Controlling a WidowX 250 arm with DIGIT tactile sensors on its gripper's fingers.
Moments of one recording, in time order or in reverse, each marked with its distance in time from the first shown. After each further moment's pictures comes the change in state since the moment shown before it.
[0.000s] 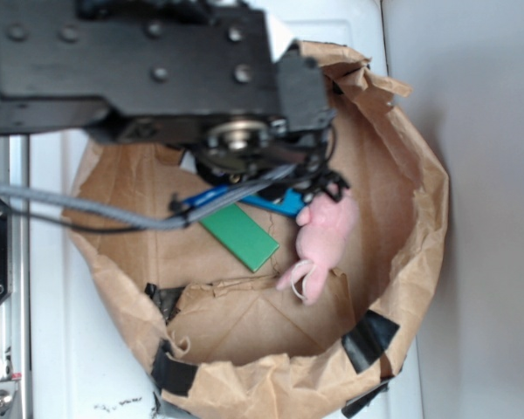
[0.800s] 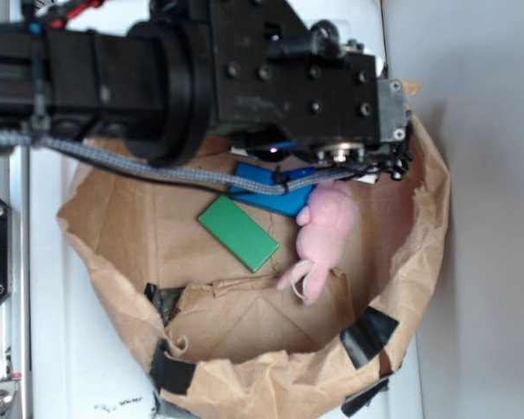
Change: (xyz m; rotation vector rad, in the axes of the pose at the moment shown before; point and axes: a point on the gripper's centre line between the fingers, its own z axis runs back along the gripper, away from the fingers) arm 0.031 -0.033 -0.044 -0.006 -0.098 0.121
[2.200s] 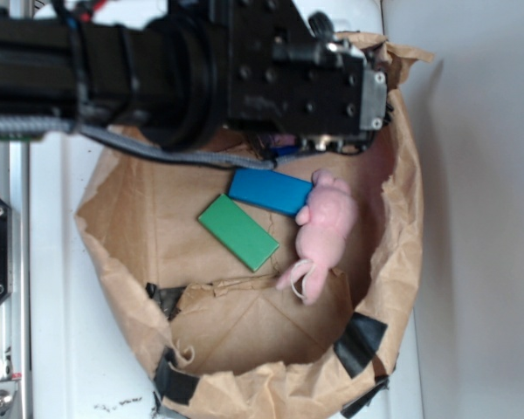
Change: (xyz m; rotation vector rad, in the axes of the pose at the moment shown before) arm 0.027 0.016 -0.025 0.074 -0.151 0.182
